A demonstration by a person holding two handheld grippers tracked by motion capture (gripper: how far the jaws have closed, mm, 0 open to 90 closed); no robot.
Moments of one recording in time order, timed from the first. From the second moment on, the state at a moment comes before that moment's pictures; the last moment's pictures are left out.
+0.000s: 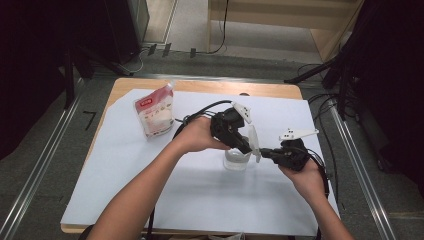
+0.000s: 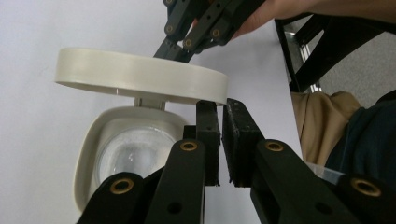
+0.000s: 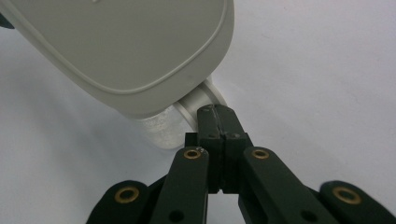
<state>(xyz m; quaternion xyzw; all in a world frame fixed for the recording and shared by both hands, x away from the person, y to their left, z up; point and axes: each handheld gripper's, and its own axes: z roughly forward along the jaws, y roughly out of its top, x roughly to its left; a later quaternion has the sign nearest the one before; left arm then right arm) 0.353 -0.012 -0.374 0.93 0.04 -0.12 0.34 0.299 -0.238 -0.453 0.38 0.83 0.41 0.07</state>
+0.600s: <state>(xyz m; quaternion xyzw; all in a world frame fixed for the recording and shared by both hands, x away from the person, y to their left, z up) 0.351 -0.034 -0.373 0.94 0.04 -0.11 0.33 0.298 -0.238 -0.453 0.38 0.83 0.41 0.08</state>
